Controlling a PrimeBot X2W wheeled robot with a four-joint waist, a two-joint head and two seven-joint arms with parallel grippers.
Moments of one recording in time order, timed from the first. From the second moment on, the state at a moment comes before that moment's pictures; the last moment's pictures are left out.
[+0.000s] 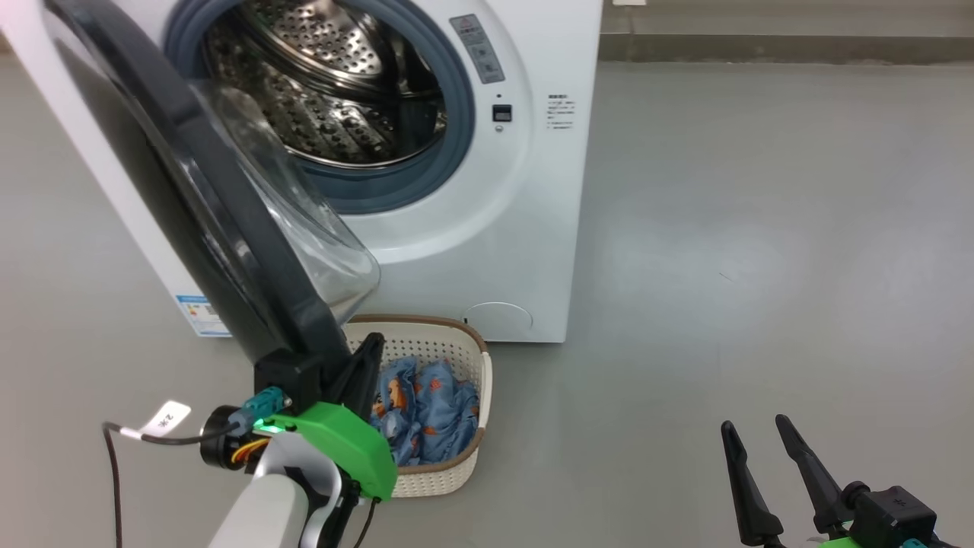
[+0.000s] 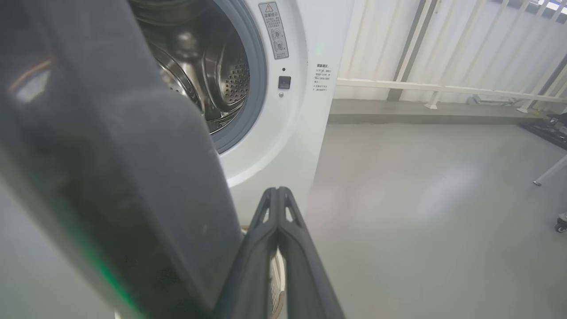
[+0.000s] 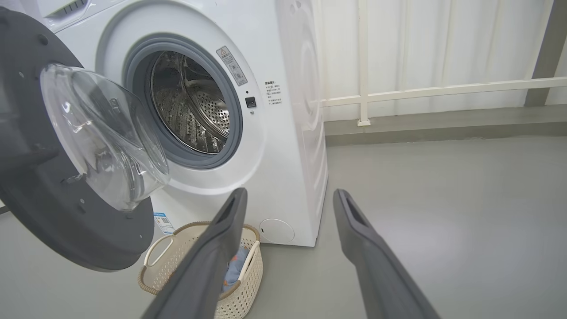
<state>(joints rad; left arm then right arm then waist) -0.37 0.03 -0.33 0.45 -0.34 -0.02 -0.08 0.11 -0.04 0.00 0.06 0.23 0.13 -0.25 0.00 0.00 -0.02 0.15</state>
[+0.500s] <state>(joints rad) -0.35 0.03 -0.35 0.44 -0.35 -0.01 -0.08 0.11 -0.04 0.01 0.07 0.23 0.13 -0.25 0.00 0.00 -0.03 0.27</state>
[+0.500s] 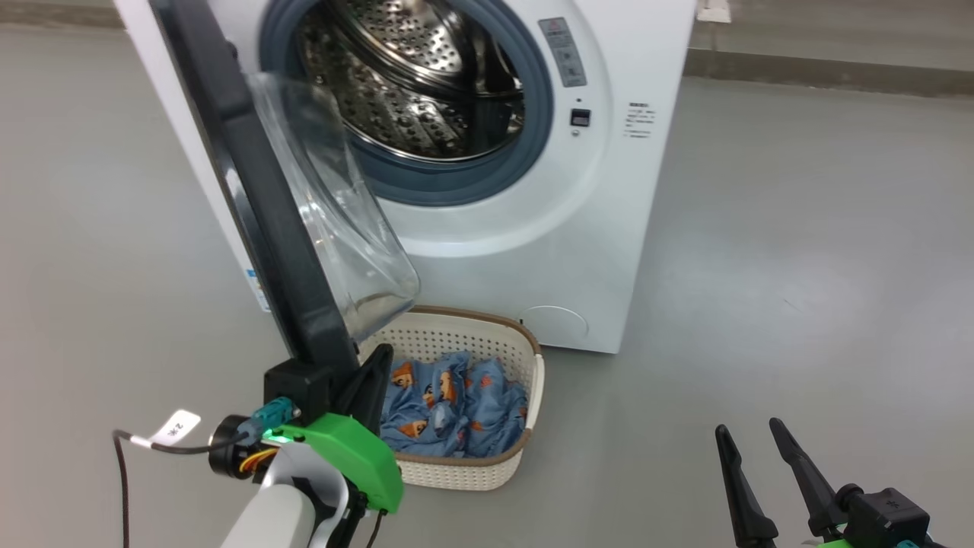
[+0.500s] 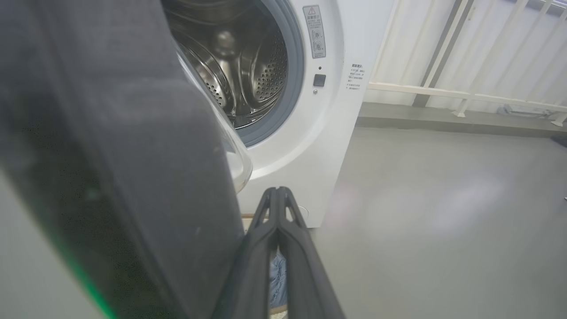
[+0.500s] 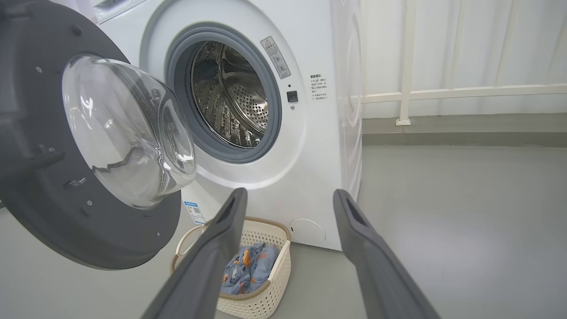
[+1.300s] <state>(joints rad) -0.33 0.08 -0.35 0.41 -0.37 0.02 -0.07 0.11 -0.04 0.02 0.07 0.24 0.13 -0.25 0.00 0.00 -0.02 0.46</state>
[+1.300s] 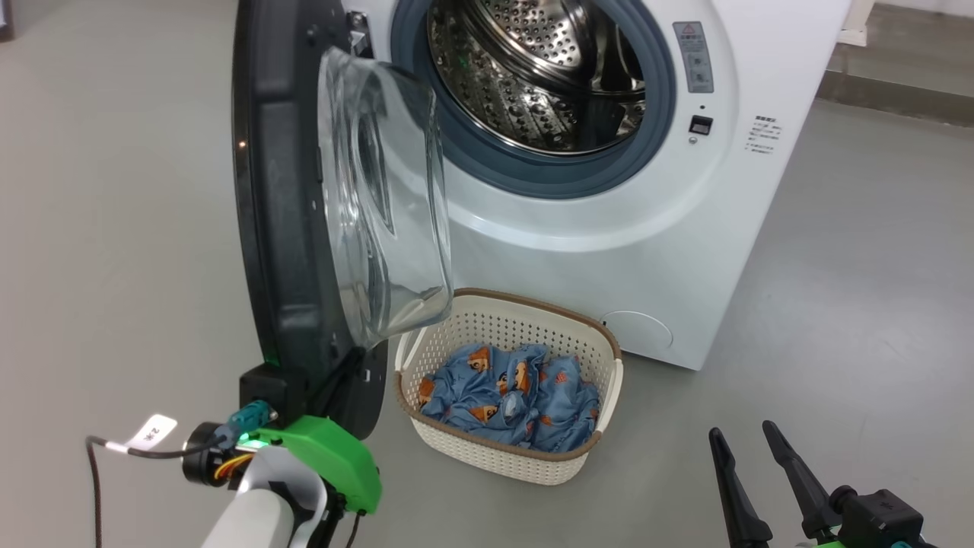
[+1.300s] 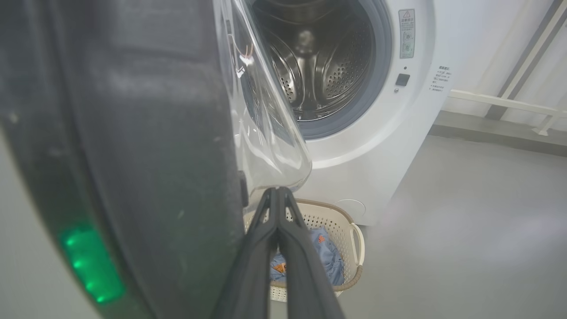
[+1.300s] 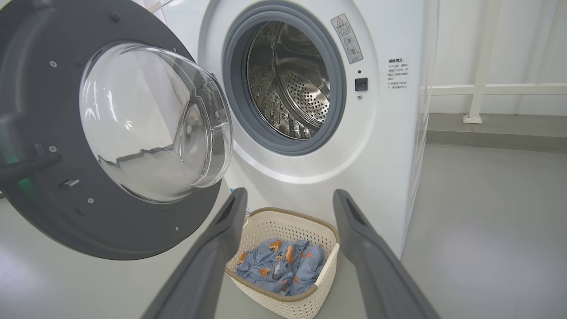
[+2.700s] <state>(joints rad) -0.37 0.19 -0.09 0.44 -0.54 0.08 -0.19 0.03 -0.05 0.05 -0.02 0.11 0.13 -0.15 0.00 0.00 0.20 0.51</state>
